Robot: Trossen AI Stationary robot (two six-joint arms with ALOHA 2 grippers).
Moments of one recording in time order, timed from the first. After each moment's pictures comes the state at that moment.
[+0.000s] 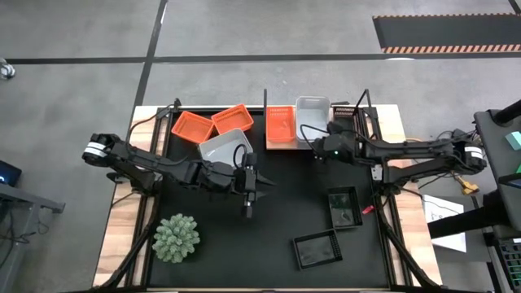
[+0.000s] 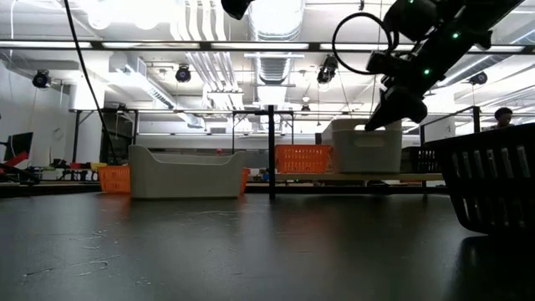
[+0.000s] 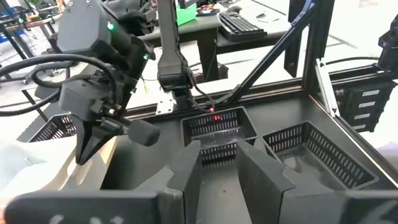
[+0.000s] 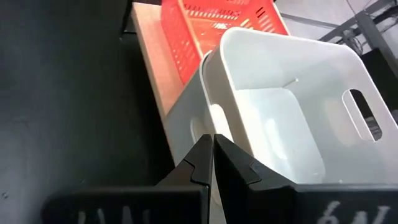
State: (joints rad) left arm -0.22 1.45 1.07 0.17 -0.19 0.11; right arm -0.21 1.13 0.63 -0.26 0.42 -0.26
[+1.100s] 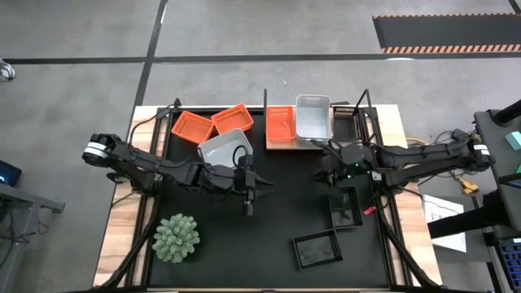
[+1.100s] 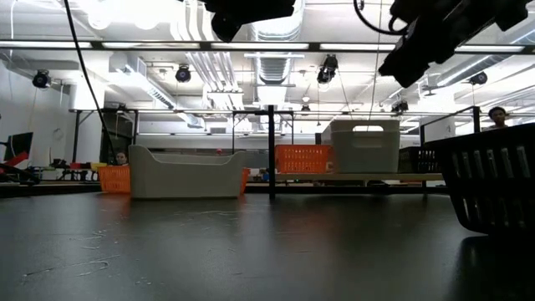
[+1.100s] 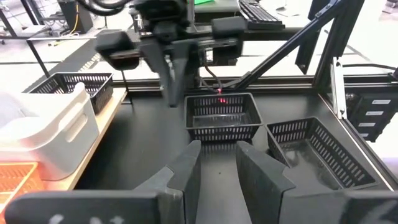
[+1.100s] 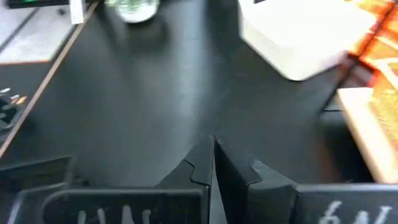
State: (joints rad) left arm -0.22 1.45 1.00 0.19 -0.24 -0.05; right arm 0.02 0.93 0.63 -0.25 -0.10 0.06
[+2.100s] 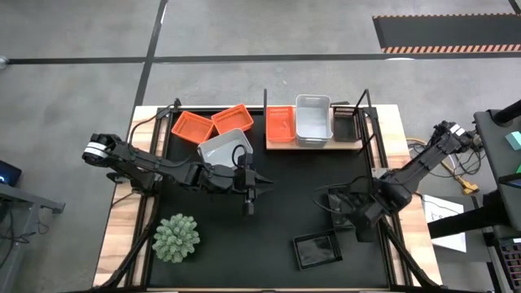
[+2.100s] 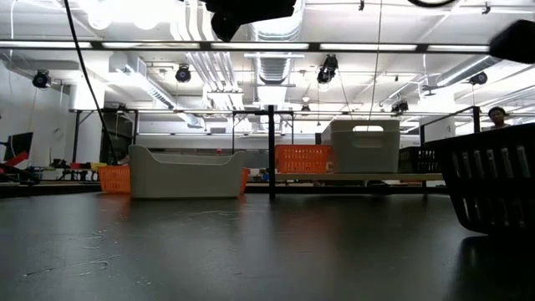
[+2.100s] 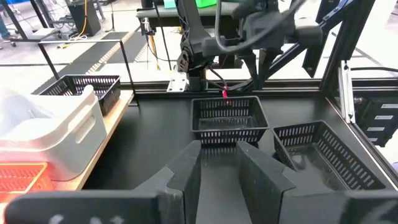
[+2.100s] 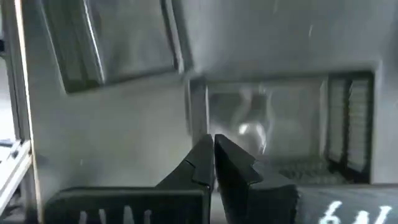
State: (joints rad) left arm -0.22 1.45 1.00 0.20 -0.27 -0.05; right arm 0.68 1.18 0.94 -1.07 0.02 0.66
